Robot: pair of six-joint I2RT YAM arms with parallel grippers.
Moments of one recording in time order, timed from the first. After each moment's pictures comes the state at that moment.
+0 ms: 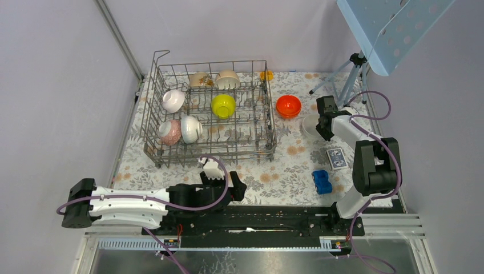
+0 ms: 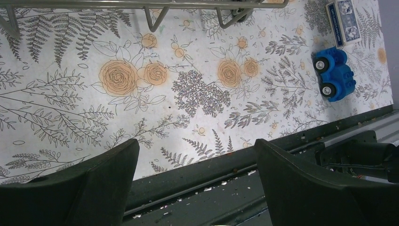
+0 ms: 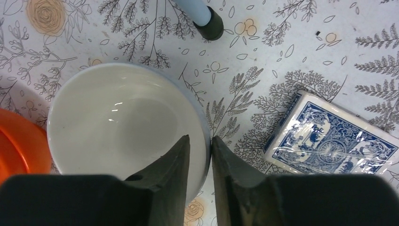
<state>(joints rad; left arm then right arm) -1.46 0.92 0.53 -0.41 -0.73 -1.19 0.12 1.66 1.06 -0.54 0.47 1.02</state>
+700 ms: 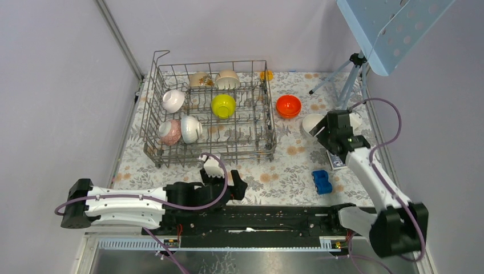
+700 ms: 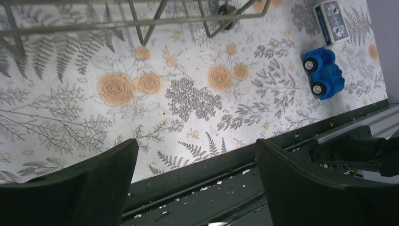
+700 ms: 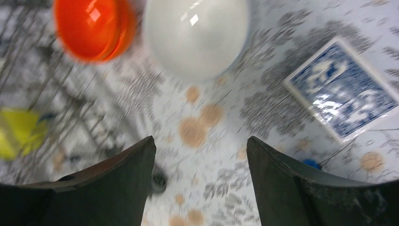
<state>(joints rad) -1.46 0.90 0.57 -0.43 -0.72 -1.13 0.15 1.18 0.84 -0.53 0.24 0.87</state>
